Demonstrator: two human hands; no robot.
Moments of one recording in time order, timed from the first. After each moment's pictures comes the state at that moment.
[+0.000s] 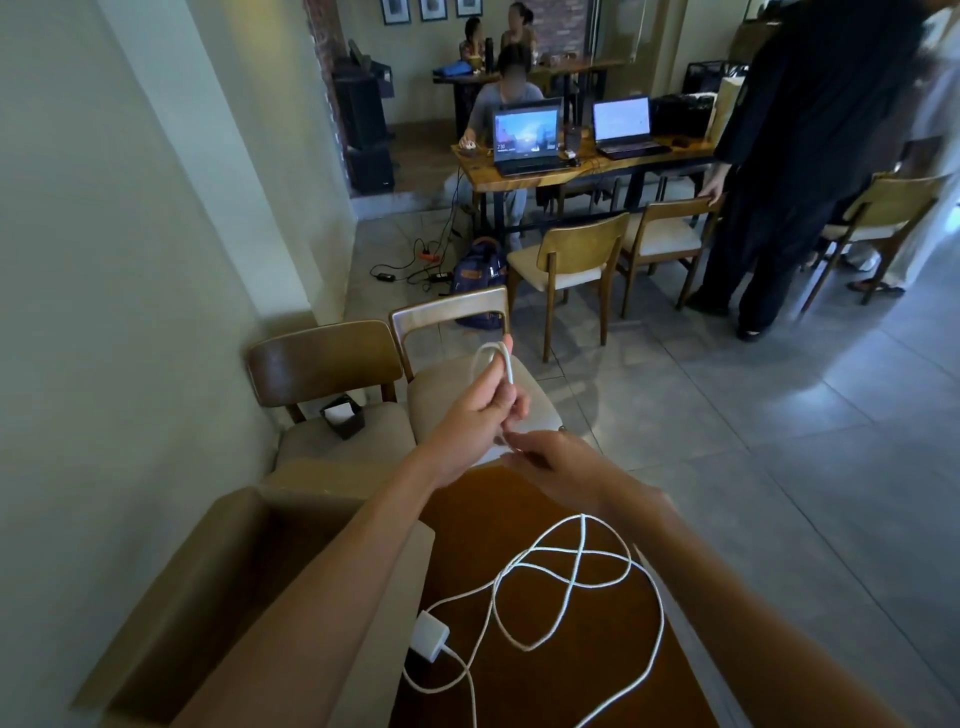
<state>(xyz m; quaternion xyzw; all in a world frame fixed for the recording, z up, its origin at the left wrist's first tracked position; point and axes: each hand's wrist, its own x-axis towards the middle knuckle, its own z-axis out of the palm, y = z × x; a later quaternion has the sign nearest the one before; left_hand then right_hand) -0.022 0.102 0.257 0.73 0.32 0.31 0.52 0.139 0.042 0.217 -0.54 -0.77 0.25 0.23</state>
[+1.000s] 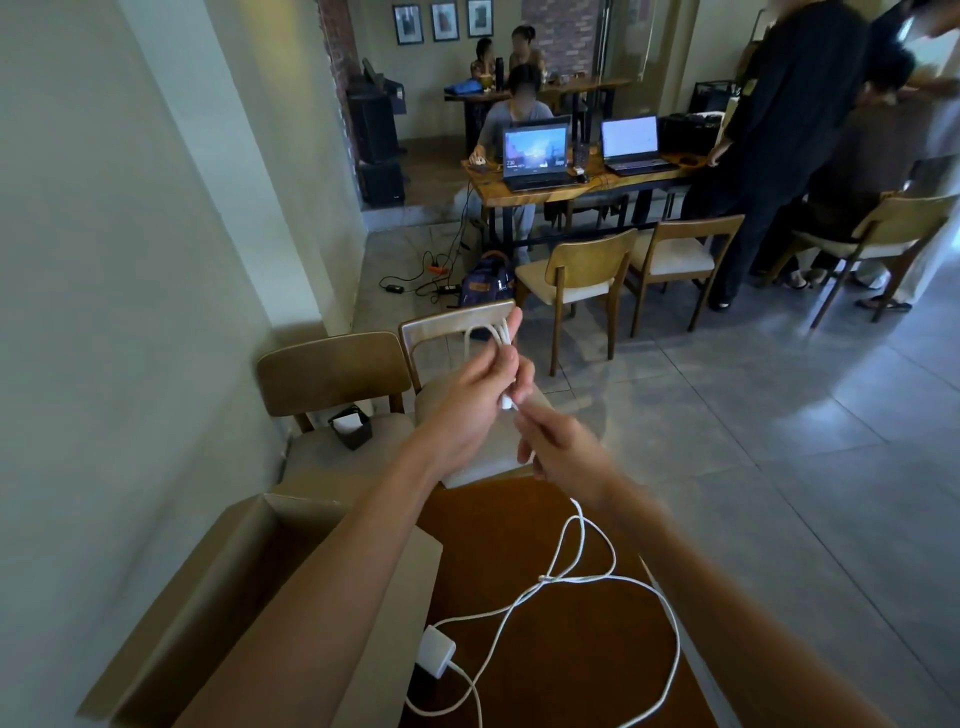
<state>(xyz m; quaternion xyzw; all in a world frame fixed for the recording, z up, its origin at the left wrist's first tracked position) -0.028 0.104 0.303 0.66 0.29 0.37 0.59 0.128 0.055 0.235 -0.56 -0.66 0.33 0.38</state>
